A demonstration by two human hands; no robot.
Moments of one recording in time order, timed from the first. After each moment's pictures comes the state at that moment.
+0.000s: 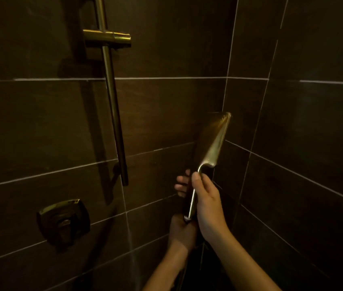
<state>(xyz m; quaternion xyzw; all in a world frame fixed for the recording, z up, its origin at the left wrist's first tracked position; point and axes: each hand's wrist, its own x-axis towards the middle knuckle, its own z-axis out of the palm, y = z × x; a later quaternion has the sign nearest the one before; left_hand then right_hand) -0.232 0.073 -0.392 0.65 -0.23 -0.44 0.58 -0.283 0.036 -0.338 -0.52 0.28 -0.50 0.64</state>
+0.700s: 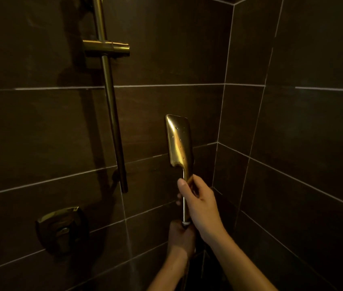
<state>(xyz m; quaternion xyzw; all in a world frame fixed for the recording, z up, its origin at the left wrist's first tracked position) -0.231 0.075 -0.377 0.66 -0.18 -0.47 0.56 -0.284 0.030 -0.333 -0.64 0.27 -0.46 0.55</state>
